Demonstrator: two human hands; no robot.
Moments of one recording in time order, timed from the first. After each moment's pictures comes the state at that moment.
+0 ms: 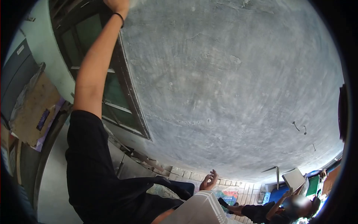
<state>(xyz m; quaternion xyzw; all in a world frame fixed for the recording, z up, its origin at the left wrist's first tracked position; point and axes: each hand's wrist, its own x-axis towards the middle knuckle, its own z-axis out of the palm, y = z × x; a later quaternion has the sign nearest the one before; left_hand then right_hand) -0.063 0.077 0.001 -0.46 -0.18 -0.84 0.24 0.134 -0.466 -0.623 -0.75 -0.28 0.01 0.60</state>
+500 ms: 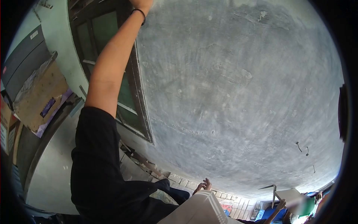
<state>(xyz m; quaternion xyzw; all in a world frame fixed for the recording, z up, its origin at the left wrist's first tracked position) -0.051 0.061 0.011 -0.49 -0.16 -0.82 0.25 0.132 -0.451 -0.636 -0.73 -0.31 0.06 0.61</state>
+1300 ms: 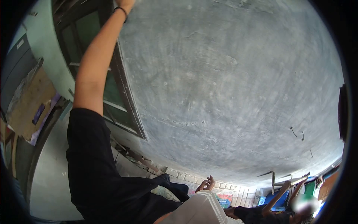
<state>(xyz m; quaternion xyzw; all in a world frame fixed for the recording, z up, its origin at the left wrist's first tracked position) -0.043 0.050 0.005 -0.52 -0.16 -0.80 0.25 0.154 -0.479 -0.654 -0.74 -0.25 -0.03 0.62</state>
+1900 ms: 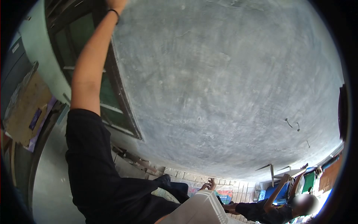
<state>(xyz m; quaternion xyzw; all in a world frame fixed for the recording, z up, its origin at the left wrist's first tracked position) -0.053 0.046 0.003 -0.53 -0.15 -0.79 0.27 0.133 -0.515 -0.638 -0.75 -0.23 -0.08 0.61</state>
